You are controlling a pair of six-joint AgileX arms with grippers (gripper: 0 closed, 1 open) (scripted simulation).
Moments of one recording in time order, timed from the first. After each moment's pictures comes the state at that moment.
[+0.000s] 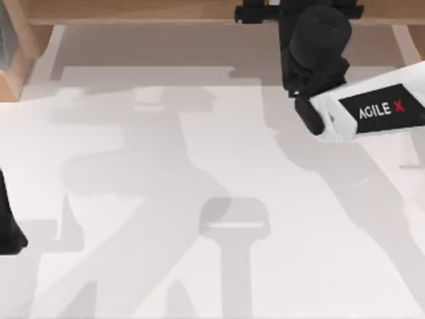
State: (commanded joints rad) left arm 0.00 0.00 0.00 0.00 0.00 0.00; right arm 0.46 2.33 1.44 1.11 0.49 -0.09
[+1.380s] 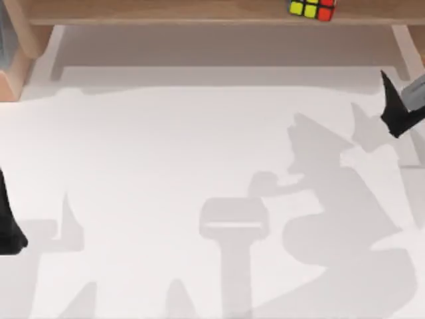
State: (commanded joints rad) left arm 0.00 0.00 0.00 0.00 0.00 0.00; right arm -0.03 2.02 0.67 1.42 -0.34 -0.71
